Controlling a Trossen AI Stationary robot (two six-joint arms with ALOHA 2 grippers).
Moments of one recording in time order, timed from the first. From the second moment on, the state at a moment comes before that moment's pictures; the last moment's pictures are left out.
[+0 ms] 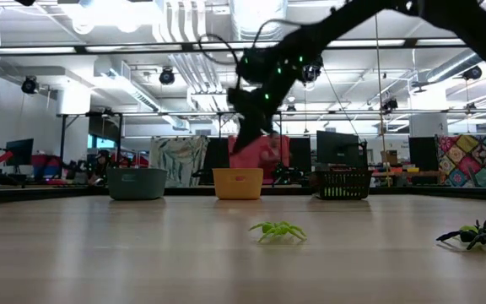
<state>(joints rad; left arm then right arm) -0.90 1.05 0.76 -0.34 -1.22 -0.46 -0.48 2.09 1.74 -0.56 -0.13 -0.29</state>
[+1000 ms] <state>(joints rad) -0.89 1.05 0.76 -0.36 -1.22 -0.56 -0.55 2.11 1.74 -0.62 -0.17 -0.15</state>
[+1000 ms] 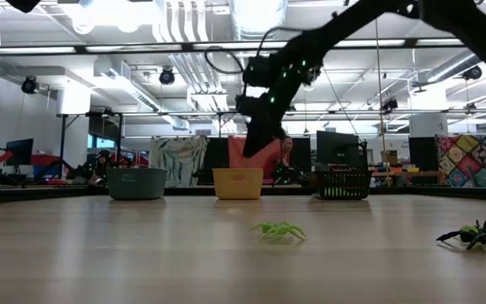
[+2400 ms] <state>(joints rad) -0.63 1.55 0.76 0.20 -0.72 -0.32 0.45 1.55 1.11 -0.43 0.07 1.00</state>
